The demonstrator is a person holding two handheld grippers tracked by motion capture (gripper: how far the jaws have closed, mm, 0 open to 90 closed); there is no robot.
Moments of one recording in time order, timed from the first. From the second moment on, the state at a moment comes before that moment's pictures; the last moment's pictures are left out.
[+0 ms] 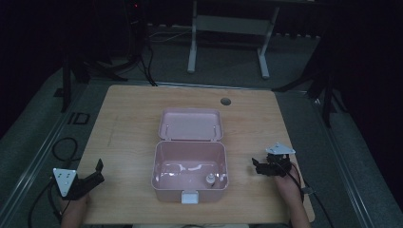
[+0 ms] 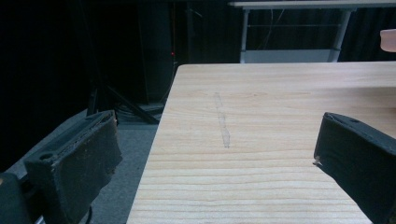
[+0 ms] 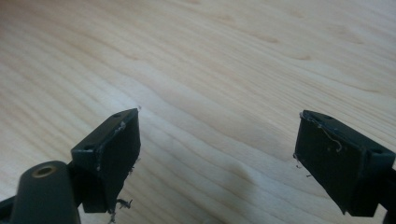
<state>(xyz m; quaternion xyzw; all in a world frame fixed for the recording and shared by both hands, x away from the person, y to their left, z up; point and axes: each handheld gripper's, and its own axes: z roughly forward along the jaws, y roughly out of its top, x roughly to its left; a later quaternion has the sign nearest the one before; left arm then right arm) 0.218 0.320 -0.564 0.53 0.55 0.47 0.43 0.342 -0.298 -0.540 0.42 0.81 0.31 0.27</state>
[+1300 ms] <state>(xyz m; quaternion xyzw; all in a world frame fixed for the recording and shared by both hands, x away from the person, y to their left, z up) 0.218 0.321 -0.564 0.53 0.55 0.47 0.44 0.324 -0.331 -0.550 0.51 0.68 0.43 0.30</state>
